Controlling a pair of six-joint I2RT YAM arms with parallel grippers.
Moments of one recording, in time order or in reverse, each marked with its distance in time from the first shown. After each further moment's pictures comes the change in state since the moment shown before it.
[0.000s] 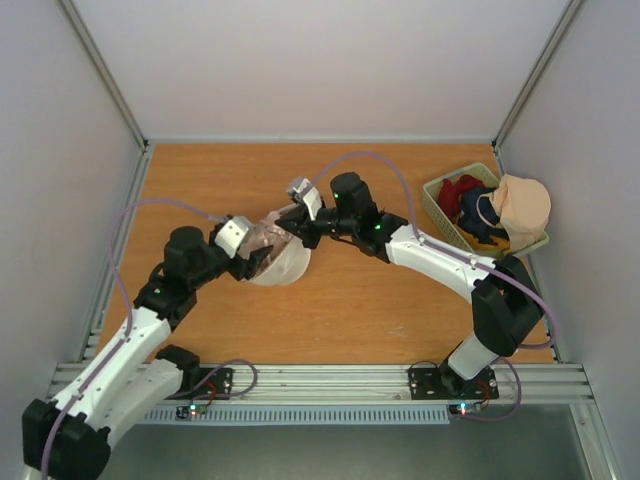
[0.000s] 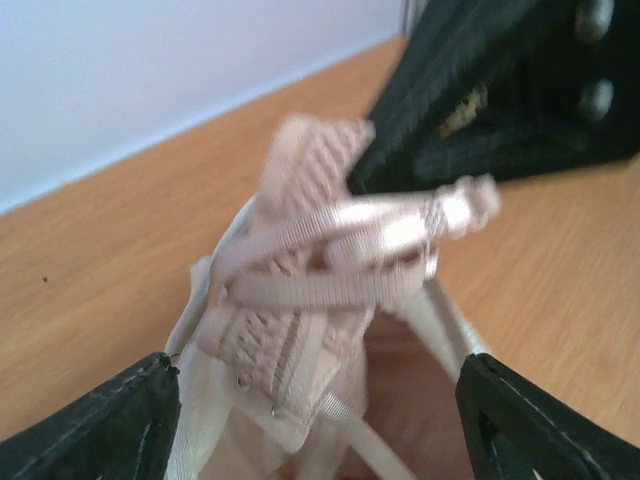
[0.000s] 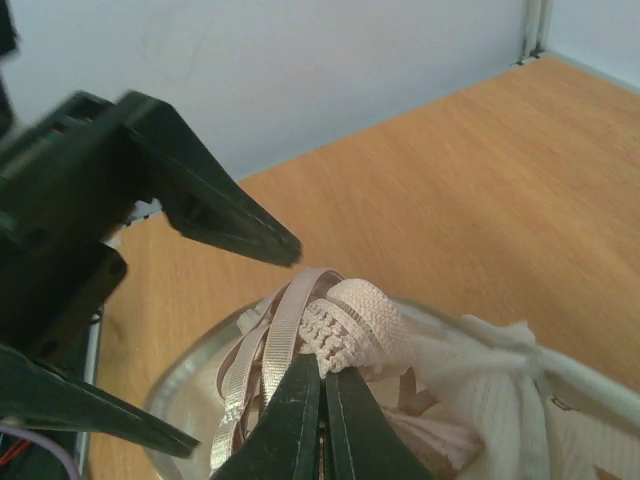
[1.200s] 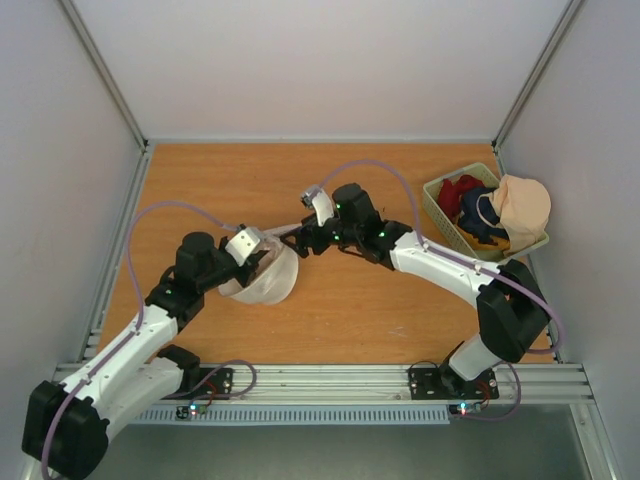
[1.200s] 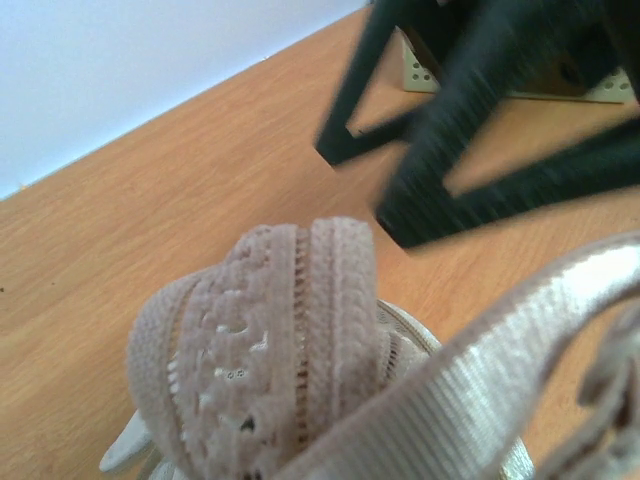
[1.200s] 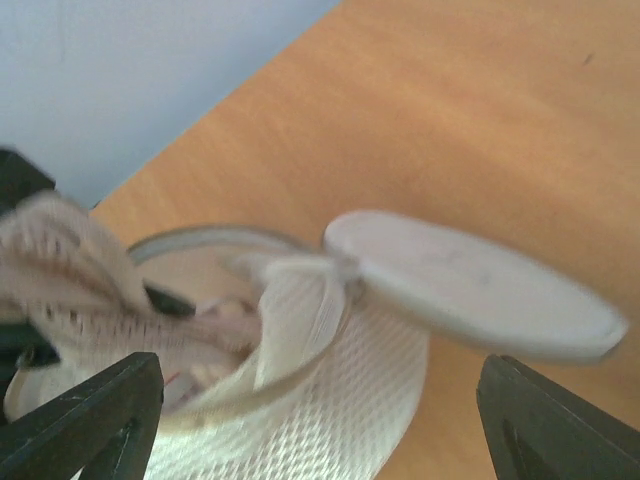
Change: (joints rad) left arm -0.040 0.088 -0.079 0.071 0.030 0.111; right arm 0.010 -0.042 -0.055 -0.119 0.193 0.163
